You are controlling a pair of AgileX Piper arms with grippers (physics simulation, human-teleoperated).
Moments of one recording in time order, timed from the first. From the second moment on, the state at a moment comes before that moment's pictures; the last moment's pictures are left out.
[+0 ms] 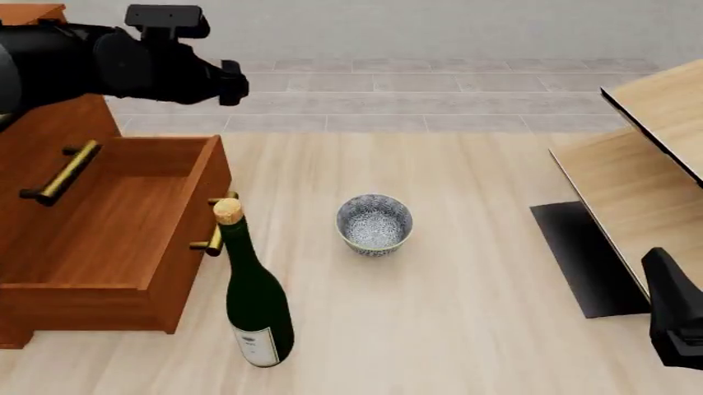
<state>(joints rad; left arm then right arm) -0.22 1.68 -1.31 0.26 -0.04 0.00 0.01 0.00 0.00 0.00</state>
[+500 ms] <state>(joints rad) -0.28 1.91 -1.63 0.48 0.02 0.00 0.01 0.00 0.00 0.00</state>
